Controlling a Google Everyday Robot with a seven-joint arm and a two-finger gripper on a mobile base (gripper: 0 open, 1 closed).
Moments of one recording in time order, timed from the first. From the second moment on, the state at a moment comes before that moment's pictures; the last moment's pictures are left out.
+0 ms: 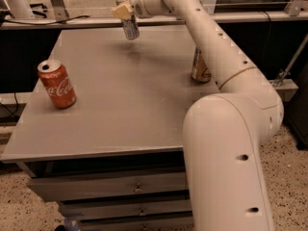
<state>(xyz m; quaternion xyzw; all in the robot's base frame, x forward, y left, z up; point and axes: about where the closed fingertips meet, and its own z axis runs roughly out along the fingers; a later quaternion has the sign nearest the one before) 0.887 0.090 0.953 -0.41 0.69 0.19 0.56</state>
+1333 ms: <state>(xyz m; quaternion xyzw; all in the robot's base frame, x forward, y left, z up) 0.770 0.109 0.885 -0.62 0.67 0.22 0.35</state>
